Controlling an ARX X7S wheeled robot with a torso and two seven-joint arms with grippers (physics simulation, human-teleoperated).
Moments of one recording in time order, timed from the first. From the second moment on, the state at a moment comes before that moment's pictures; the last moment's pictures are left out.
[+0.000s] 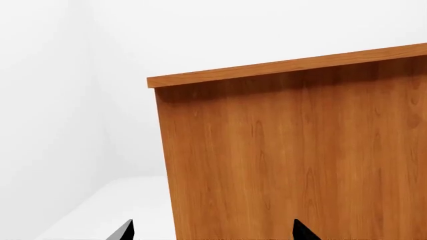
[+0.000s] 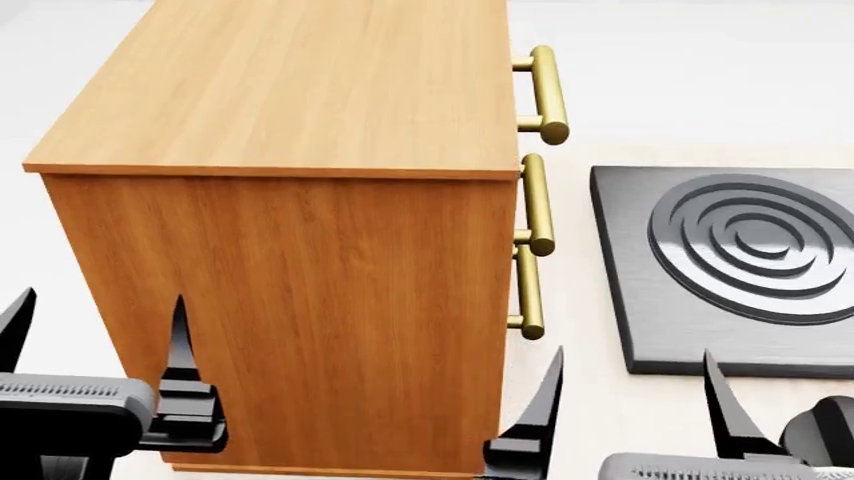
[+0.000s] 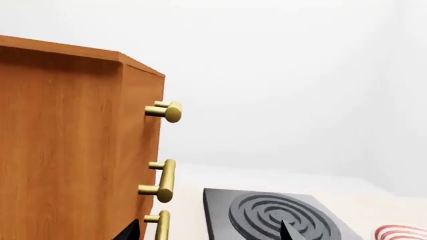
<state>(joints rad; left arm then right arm) -0.22 -0.22 0.27 0.48 -0.10 -0.45 -0.36 0.06 0.28 -0.17 -0.63 0.11 0.46 0.36</state>
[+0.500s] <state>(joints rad) -0.23 -0.23 0.29 0.45 -0.11 -0.44 -0.36 0.12 0.41 -0.01 -0.95 0.32 1.11 0.39</state>
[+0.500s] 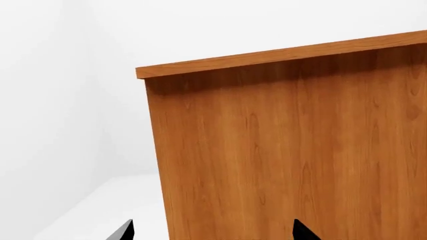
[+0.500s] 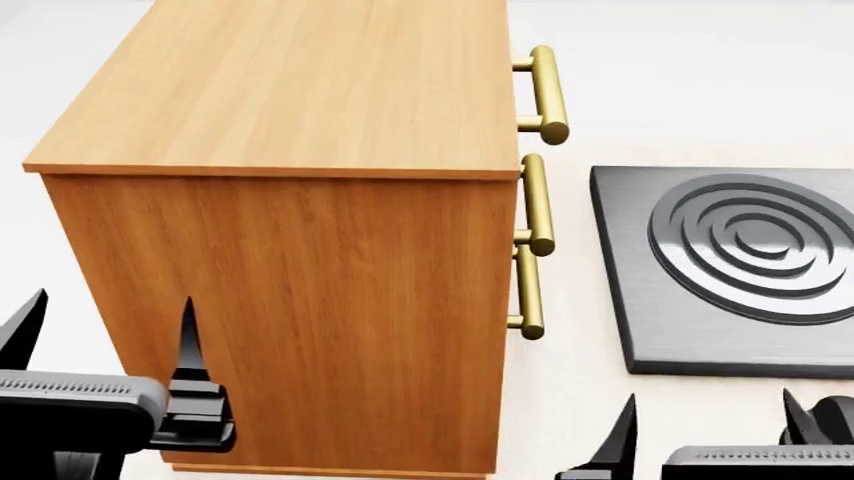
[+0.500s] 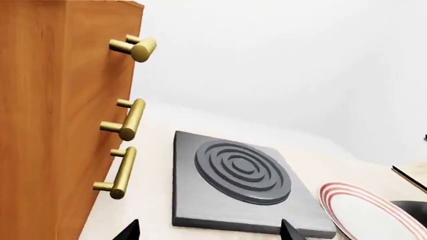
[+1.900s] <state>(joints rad) -0.26 -0.23 0.35 0.45 -0.11 -0.46 -0.40 -0.27 0.79 0.05 -0.86 0.79 0.91 0.71</state>
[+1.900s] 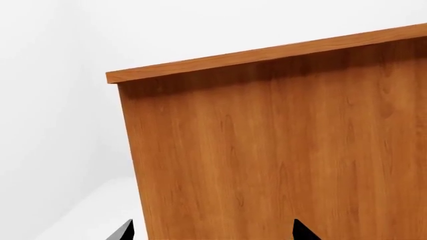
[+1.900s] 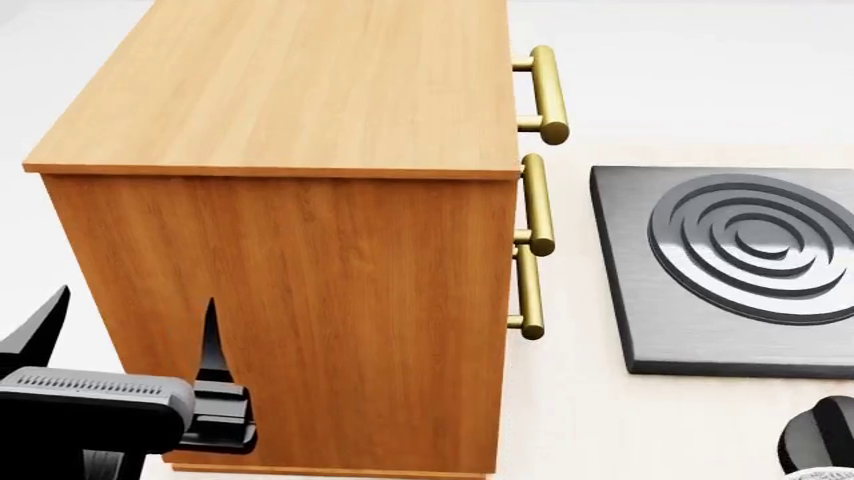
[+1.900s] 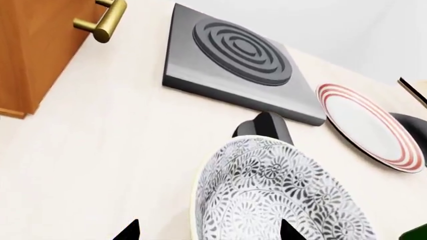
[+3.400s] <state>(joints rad) -0.27 -0.25 0.38 0.45 -0.13 -0.47 -0.43 -0.25 0.78 -0.02 -0.76 0.74 0.86 0.68</state>
